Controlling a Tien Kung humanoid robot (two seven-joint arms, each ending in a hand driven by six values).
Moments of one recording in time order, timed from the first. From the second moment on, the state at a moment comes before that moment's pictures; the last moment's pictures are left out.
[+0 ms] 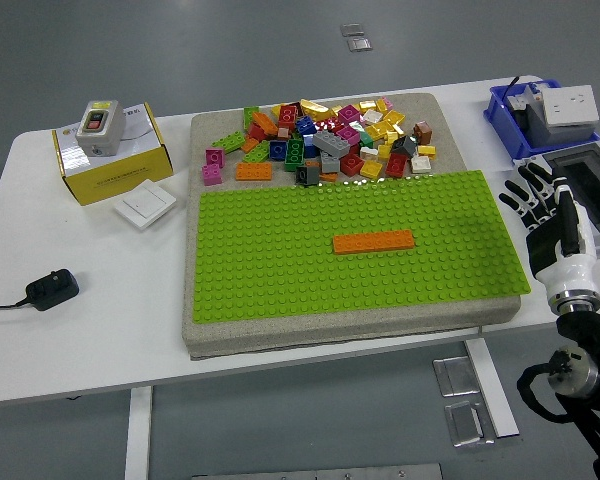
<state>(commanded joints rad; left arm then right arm) -0.06 0.06 -1.18 -0.18 1.09 0.09 0.07 0.08 -0.23 1.16 1.39 -0.49 -0.26 0.47</state>
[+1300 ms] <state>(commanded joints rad) -0.05 0.05 -1.25 -0.18 1.12 0.09 0.07 0.08 -0.23 1.10 1.40 -0.51 -0.21 0.41</state>
